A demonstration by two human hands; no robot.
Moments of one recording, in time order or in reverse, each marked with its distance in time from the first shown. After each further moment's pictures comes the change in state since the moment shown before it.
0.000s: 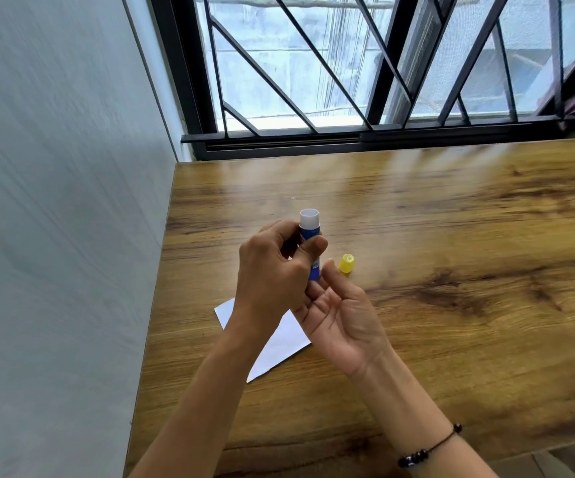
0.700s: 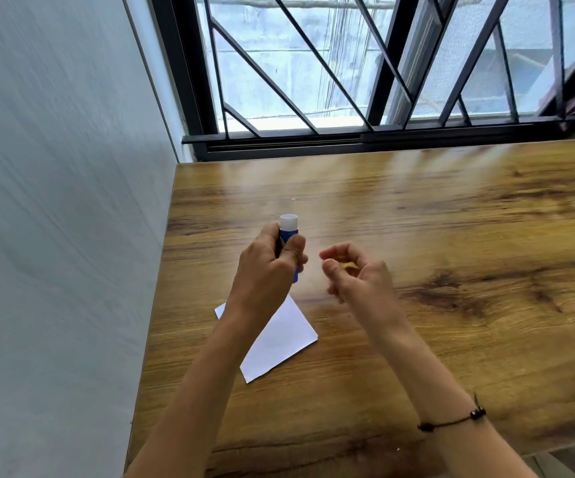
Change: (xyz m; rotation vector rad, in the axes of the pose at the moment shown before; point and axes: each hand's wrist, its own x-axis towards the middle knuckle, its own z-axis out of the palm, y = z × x) left_hand 0.007 -0.016 -0.004 -0.038 -0.151 -0.164; right_hand 0.005 -0.035 -0.011 -1.365 0.259 -0.522
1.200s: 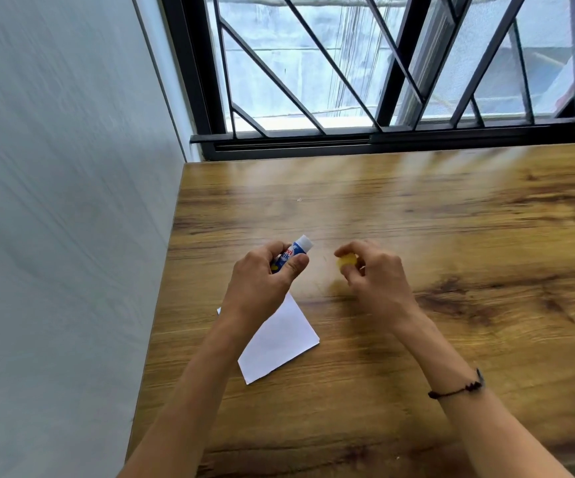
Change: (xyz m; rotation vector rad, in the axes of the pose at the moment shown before) left_hand 0.000 -0.013 -0.005 0.213 0.015 -0.032; right_hand 0.035 0.024 -0.016 -0.518 0.043 -0.274
